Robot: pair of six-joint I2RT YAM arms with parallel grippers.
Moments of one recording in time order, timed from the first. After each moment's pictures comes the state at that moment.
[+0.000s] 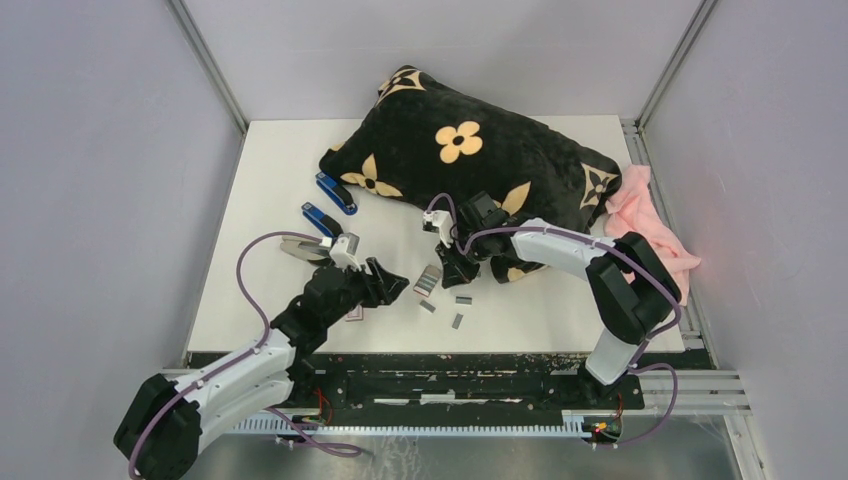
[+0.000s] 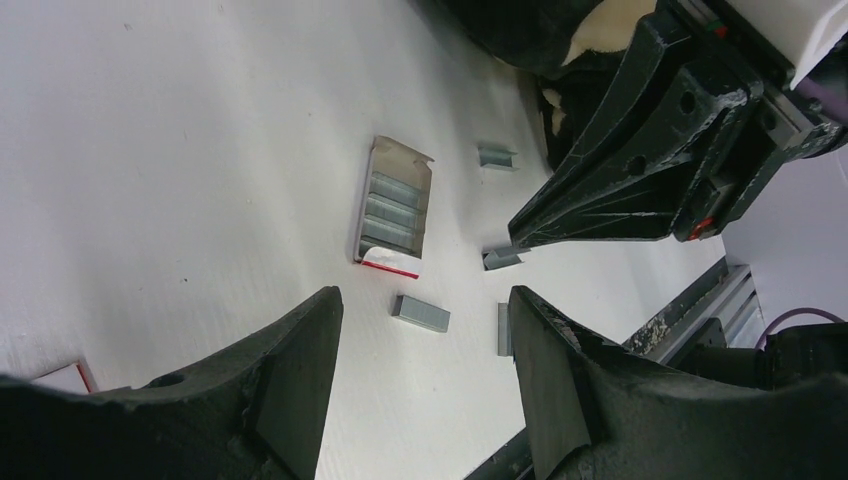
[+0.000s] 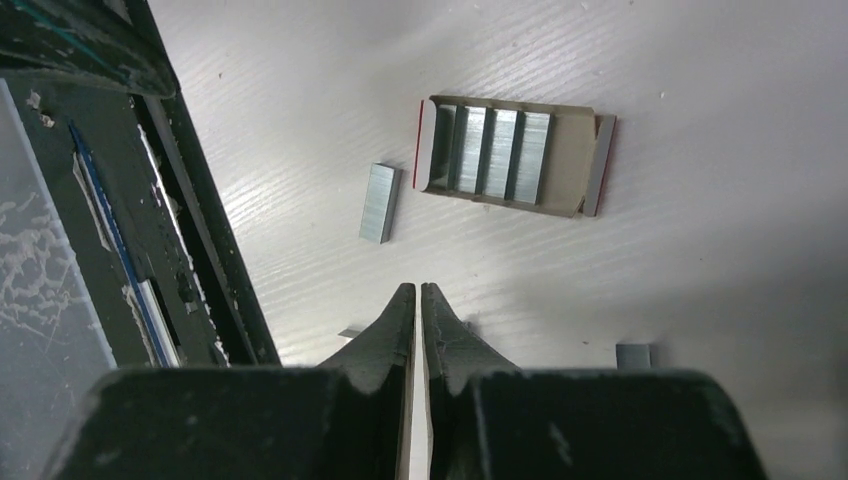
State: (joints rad) left arm -0.64 0.81 0.21 0.24 0.03 -0.71; right arm 0.66 1.71 1.07 -0.40 -0.63 -0.21
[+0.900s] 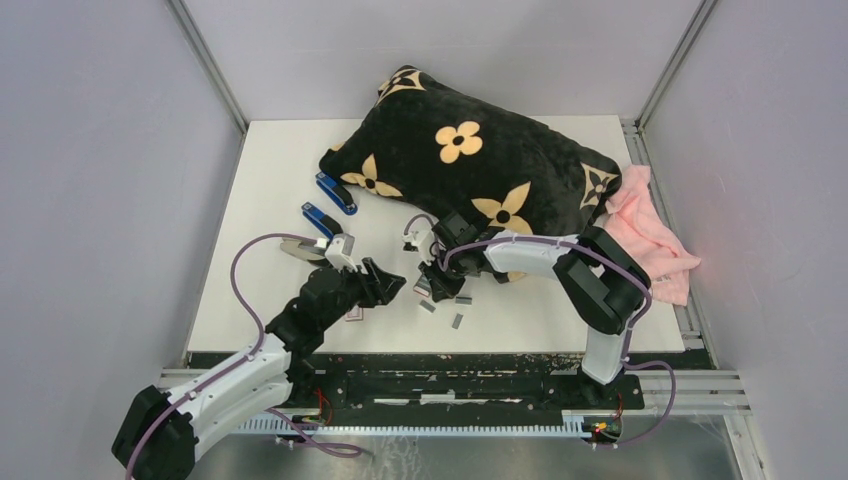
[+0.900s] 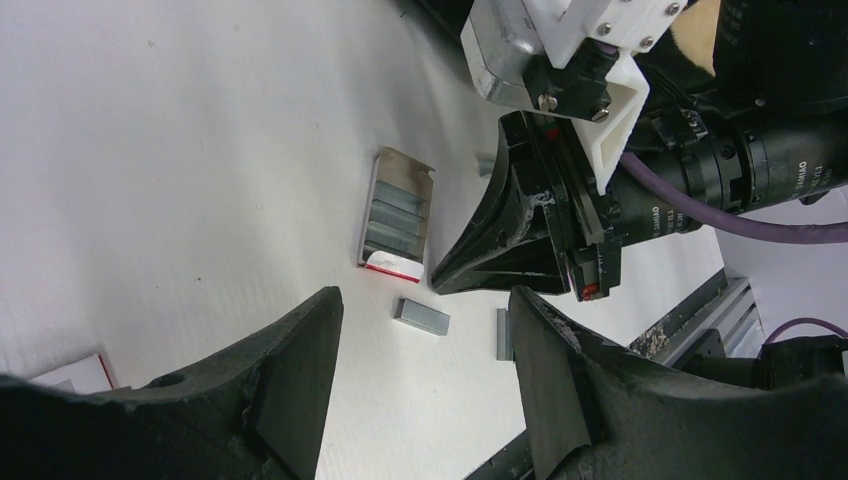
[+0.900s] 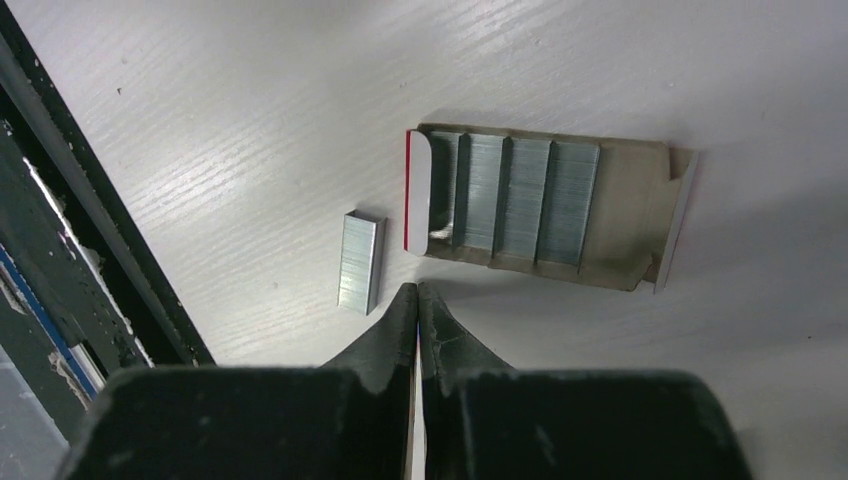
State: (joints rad) left arm -0.64 0.74 0.21 0.19 0.00 -0.71; right arm 0.80 1.85 1.08 -0.33 -0.43 -0.11
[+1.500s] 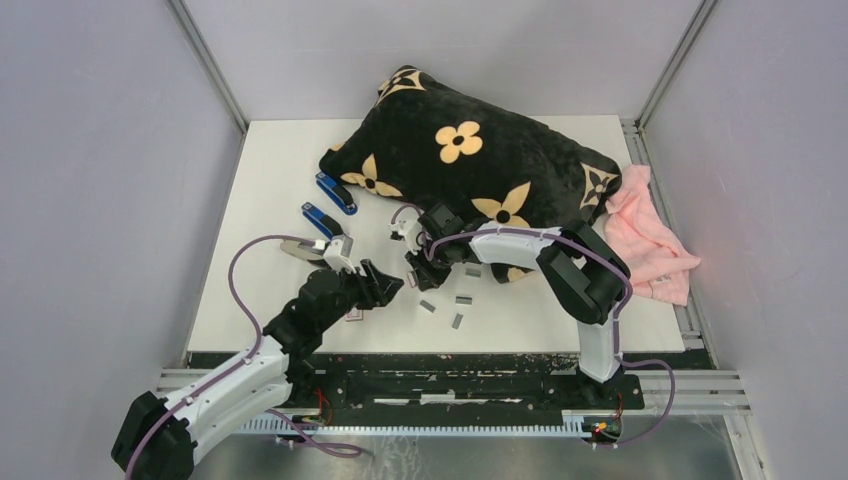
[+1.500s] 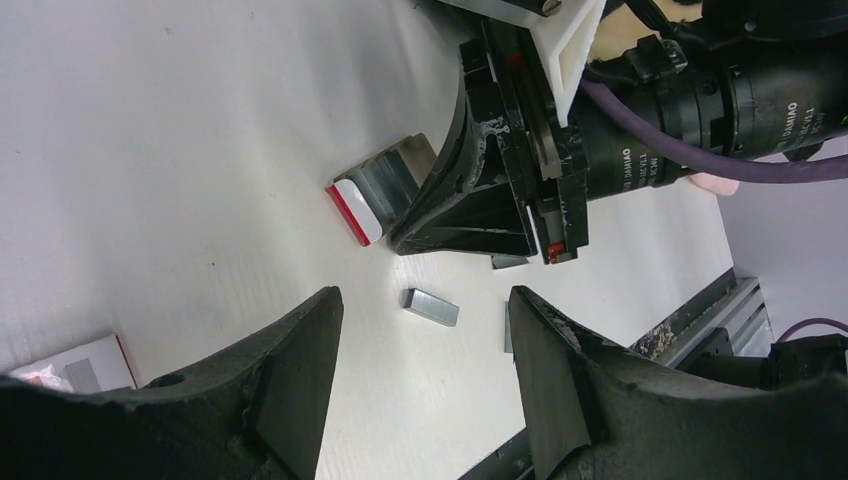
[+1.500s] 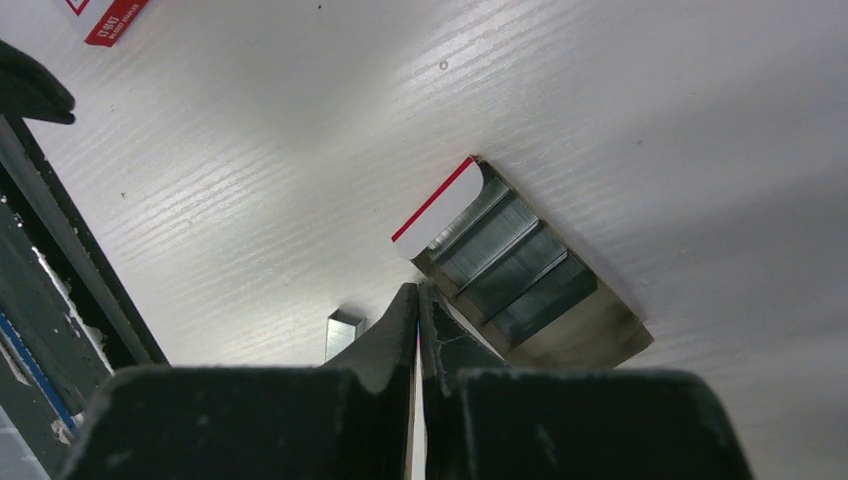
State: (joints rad) left arm -0.64 0.70 0.21 0.14 -0.01 -0.71; right arm 0.82 1.96 1.23 -0.31 -0.41 -0.07
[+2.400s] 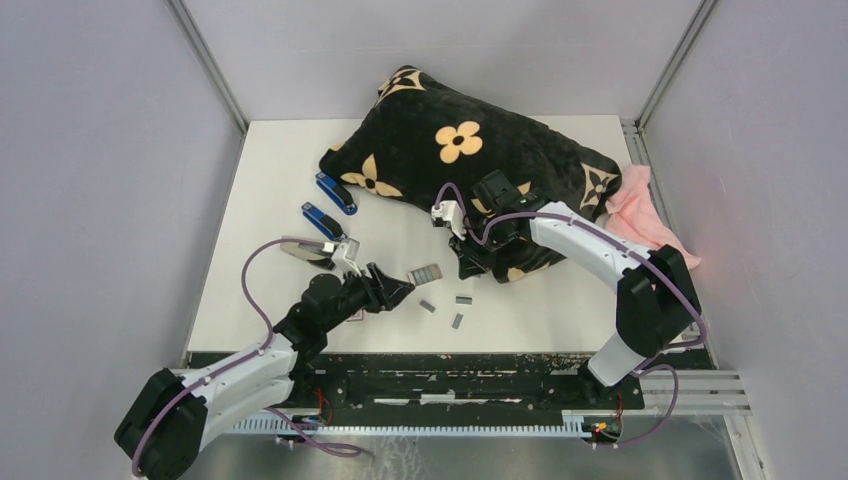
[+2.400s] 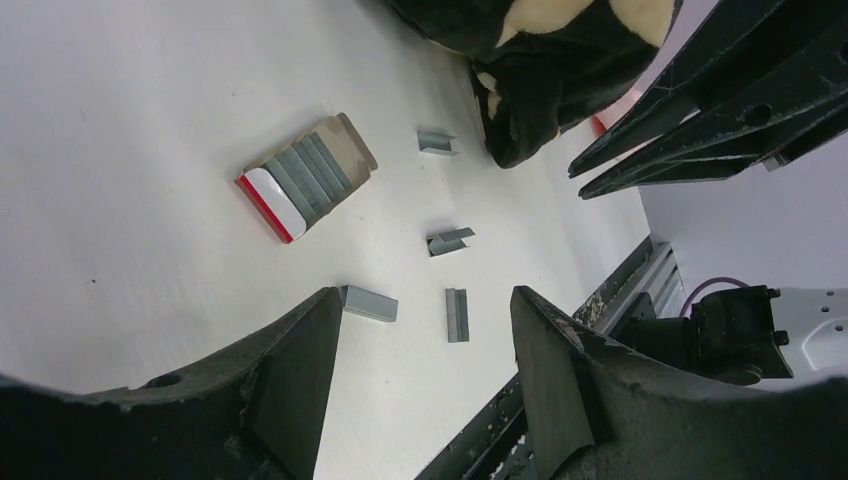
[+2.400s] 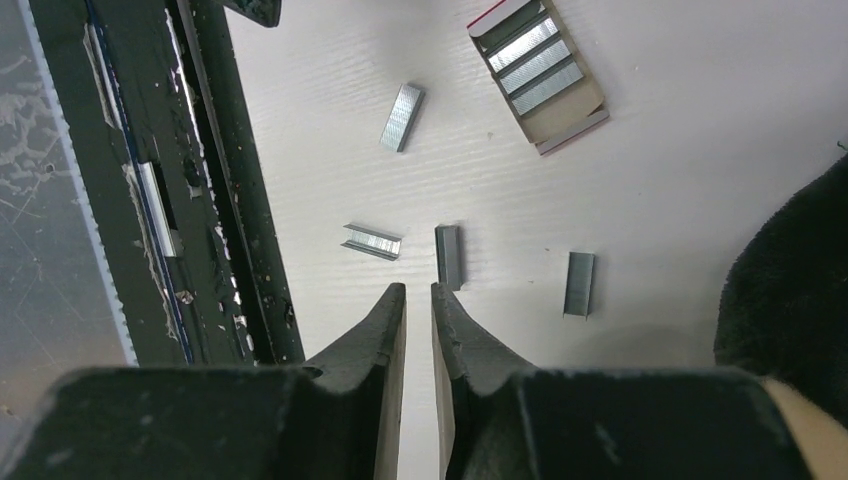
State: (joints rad) left arm -0.64 0.81 0.13 0.41 0.14 -0.78; right arm 0.61 1.62 1.24 -0.77 -0.64 -0.52
